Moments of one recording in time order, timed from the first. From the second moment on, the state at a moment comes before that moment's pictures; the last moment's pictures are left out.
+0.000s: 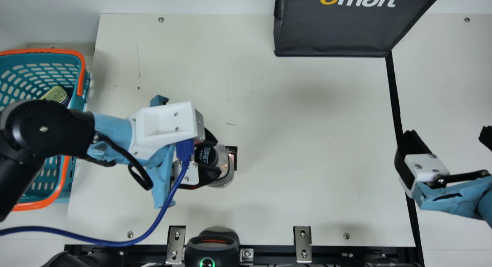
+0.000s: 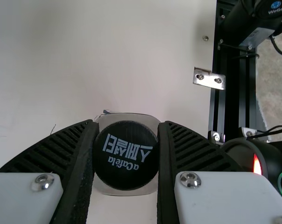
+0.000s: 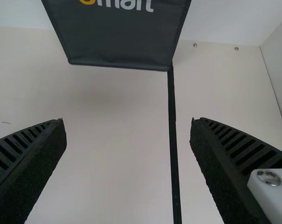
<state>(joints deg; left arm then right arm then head) -27.0 76.3 -66.8 -39.5 69.9 62.0 0.7 42.7 -69.8 -0.8 69.5 0.0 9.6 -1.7</state>
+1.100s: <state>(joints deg) -36.4 87.5 -78.9 -25.5 53.9 32.0 0.7 42.7 -69.8 -0.8 69.5 0.0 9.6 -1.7</state>
